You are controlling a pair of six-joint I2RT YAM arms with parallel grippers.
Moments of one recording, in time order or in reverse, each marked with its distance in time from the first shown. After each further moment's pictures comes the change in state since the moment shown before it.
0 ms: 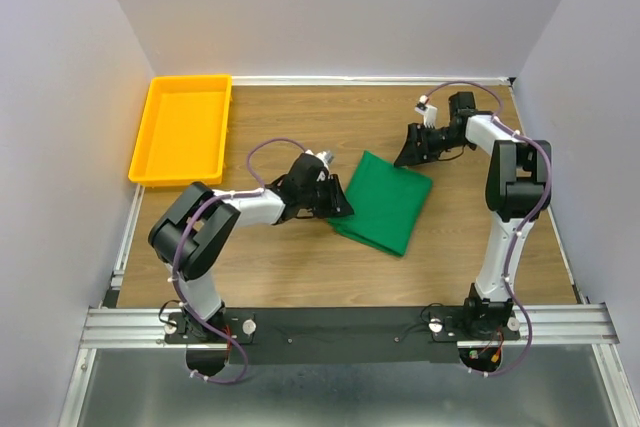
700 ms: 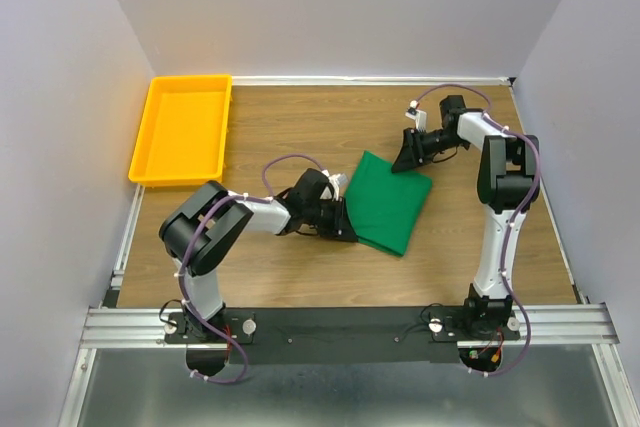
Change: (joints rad) left arm -0.057 0.046 -0.064 0.047 0.206 0.074; right arm 0.023 0.122 0.115 -0.160 -0.074 -0.145
